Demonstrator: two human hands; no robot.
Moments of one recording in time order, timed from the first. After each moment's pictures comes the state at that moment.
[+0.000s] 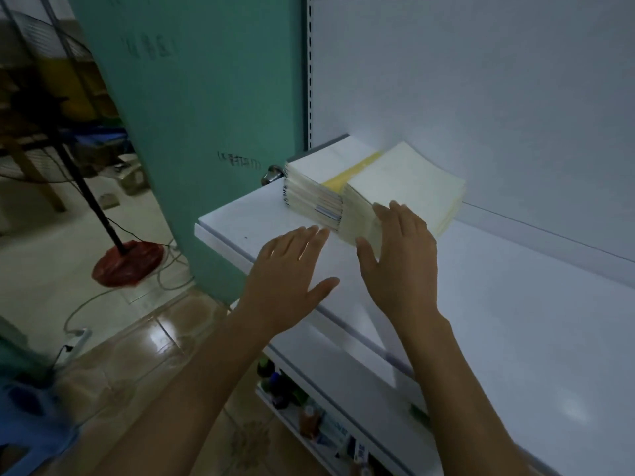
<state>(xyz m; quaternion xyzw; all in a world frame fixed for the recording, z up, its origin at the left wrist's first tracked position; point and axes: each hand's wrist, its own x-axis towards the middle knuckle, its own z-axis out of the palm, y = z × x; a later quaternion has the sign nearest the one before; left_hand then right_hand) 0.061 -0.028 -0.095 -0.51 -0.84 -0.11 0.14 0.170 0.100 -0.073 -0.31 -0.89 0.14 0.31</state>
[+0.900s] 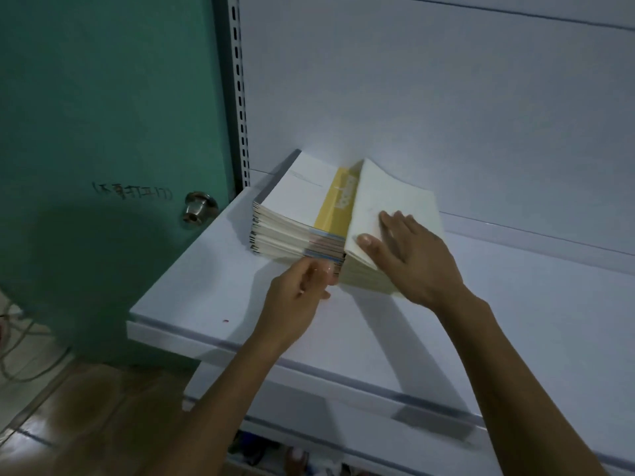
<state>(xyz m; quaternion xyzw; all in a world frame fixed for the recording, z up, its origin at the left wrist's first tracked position) -0.061 0.045 -0.125 -0.48 -0.58 -0.60 -0.29 0.096 0.145 -0.056 -0.46 -0.87 0.09 0.16</state>
